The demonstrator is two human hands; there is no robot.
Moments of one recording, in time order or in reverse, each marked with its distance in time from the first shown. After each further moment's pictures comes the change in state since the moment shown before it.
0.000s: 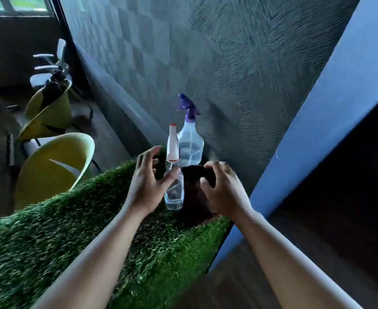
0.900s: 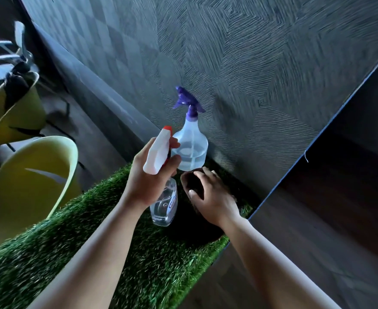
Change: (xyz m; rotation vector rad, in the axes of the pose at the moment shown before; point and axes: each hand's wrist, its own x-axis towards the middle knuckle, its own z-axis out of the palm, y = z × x) left_hand 0.069 -0.005 -0.005 -0.506 -0.167 0.004; right_hand 0.040 0.009 0.079 -0.103 -0.241 0.162
